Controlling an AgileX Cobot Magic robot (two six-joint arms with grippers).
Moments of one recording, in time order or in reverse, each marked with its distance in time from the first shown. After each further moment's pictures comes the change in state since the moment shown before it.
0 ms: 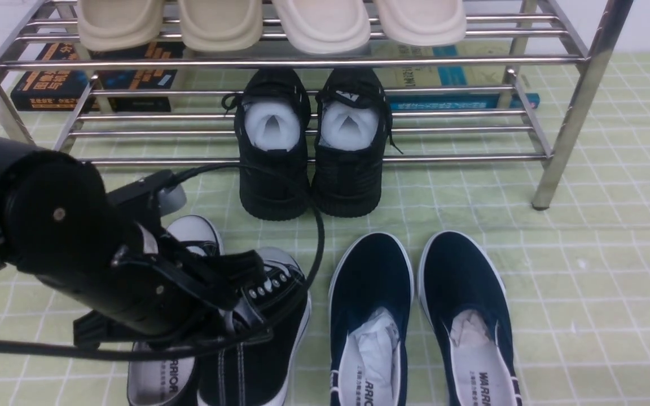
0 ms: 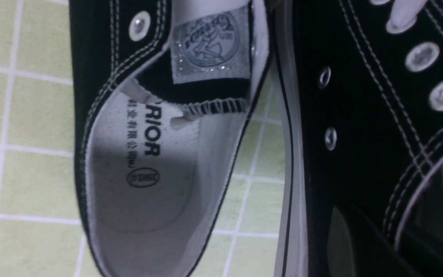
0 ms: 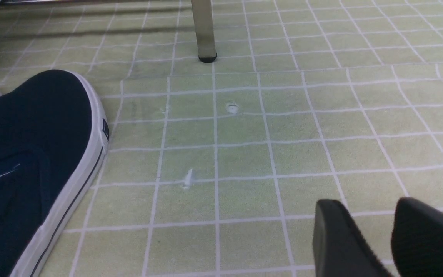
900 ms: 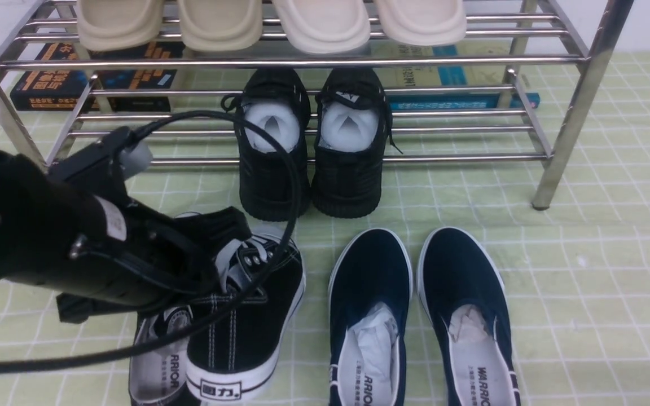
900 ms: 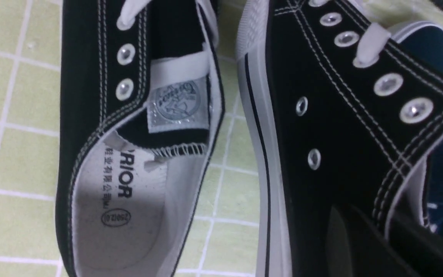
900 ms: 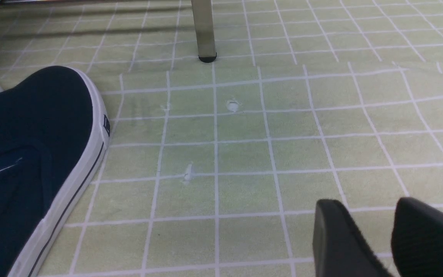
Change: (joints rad) right arm 0.000 0.000 0.000 0.000 0.000 0.000; left arm 0.000 -0.079 0.000 0.065 -0.077 -0.070
